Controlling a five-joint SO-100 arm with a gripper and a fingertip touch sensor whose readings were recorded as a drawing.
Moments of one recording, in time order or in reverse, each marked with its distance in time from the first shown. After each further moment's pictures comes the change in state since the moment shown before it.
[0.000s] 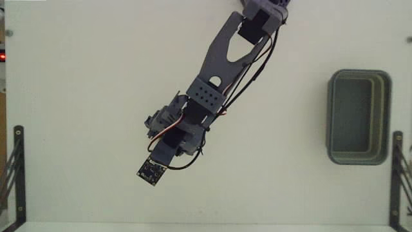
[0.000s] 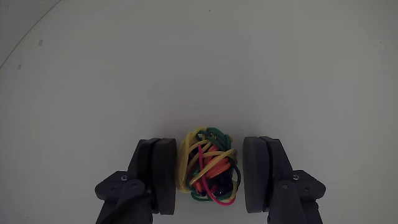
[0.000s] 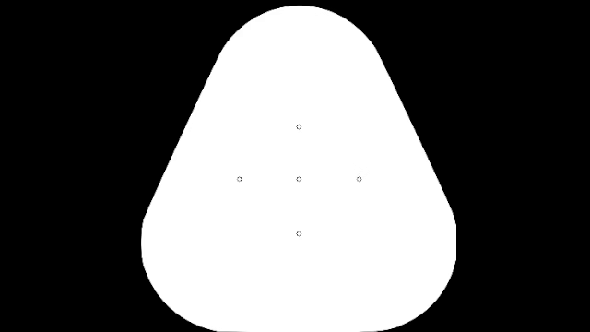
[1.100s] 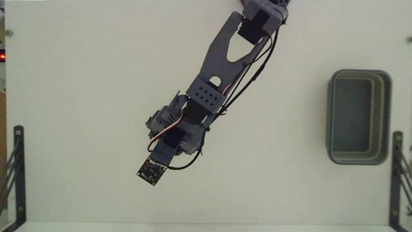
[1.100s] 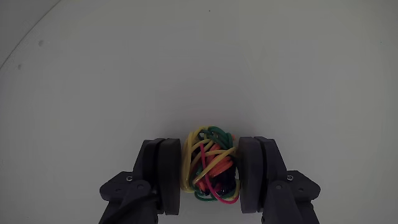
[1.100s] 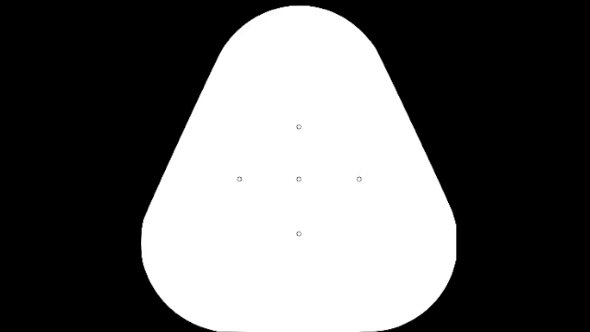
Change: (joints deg) arm 0.0 0.0 0.0 0.0 0.0
